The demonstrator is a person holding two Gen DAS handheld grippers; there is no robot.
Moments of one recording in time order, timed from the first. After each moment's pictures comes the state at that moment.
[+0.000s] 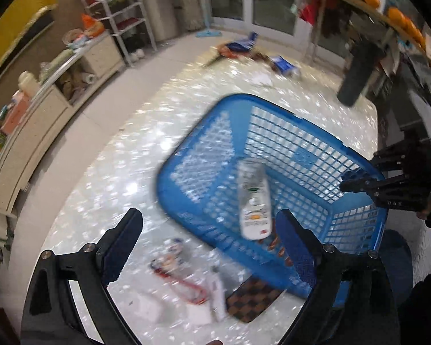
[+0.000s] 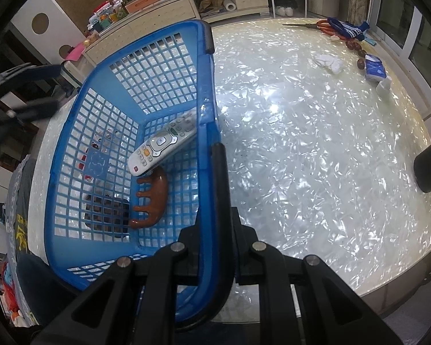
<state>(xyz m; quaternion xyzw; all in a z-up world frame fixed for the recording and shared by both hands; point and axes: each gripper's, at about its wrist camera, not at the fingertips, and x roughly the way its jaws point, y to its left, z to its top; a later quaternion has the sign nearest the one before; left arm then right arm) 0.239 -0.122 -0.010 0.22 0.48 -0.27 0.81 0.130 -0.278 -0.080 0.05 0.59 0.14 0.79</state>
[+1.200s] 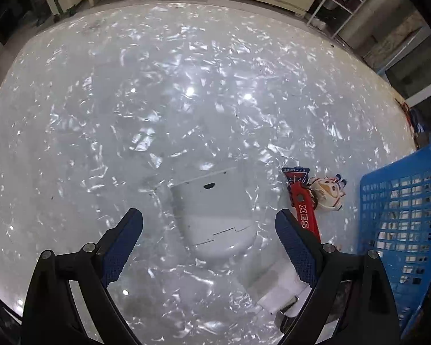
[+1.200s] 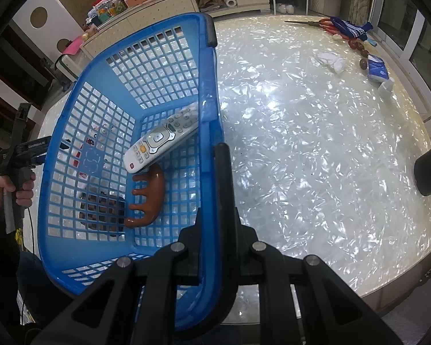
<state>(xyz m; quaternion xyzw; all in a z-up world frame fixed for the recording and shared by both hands) 0.241 0.091 -0.172 -0.13 0.61 0.06 0.78 0.137 -0.273 -0.084 0.03 0.60 0.14 0.79</state>
